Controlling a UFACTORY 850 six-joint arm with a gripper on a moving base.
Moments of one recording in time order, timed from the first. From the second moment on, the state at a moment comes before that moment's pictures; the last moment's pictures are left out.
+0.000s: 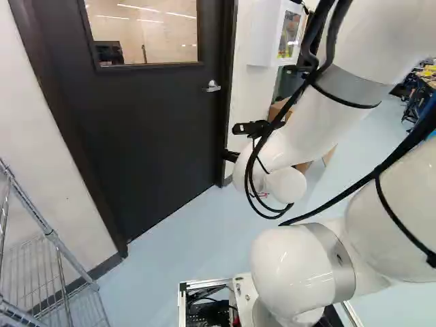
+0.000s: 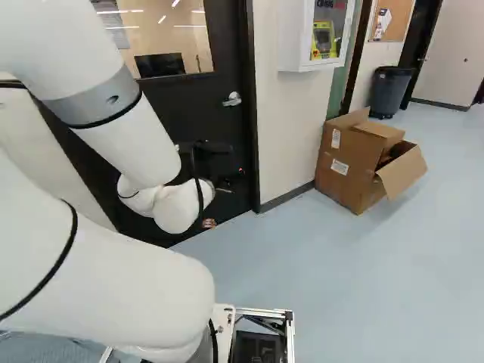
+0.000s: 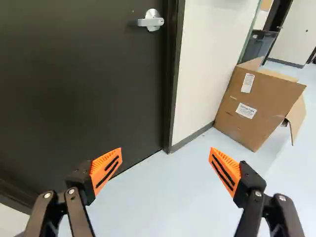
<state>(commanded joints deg) 0.0 16.0 -5.0 0.0 50.0 0.0</state>
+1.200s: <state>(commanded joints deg) 0.0 16.0 -5.0 0.0 50.0 0.0</state>
